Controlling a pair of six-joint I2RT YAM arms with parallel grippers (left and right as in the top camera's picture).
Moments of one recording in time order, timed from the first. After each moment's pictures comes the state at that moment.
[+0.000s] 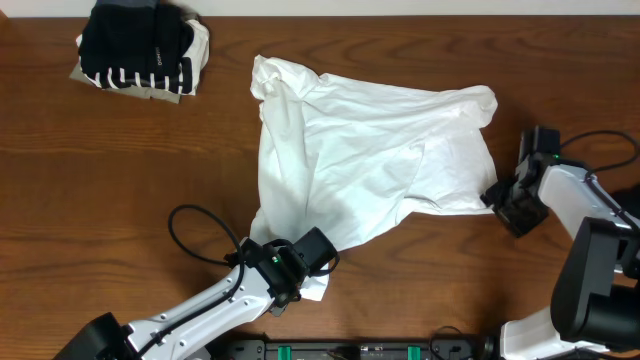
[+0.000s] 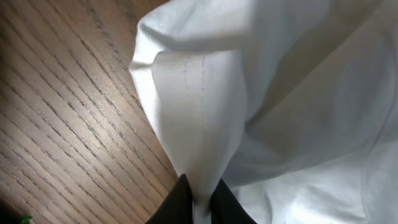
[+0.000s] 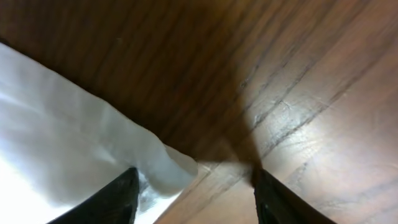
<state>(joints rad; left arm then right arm) -0.89 1.32 0.58 -0.77 -0.14 -1.85 -0.20 1.71 0.90 -0.71 0.03 0.75</state>
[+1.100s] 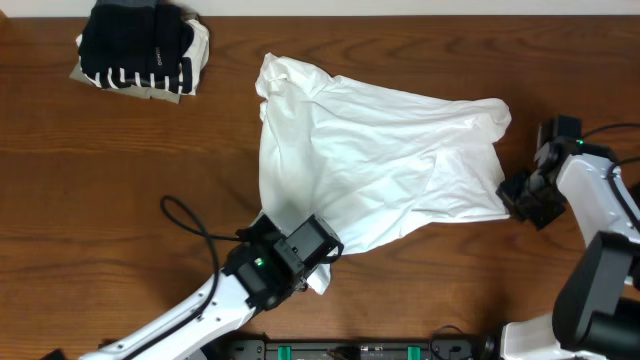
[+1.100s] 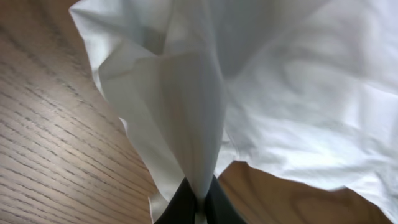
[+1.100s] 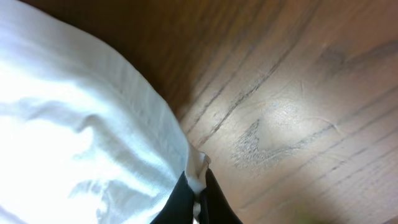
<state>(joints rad) -0.89 1.16 0.70 -0.77 -0.13 -1.64 -0.24 1.65 1.05 -0.96 0.02 0.74</state>
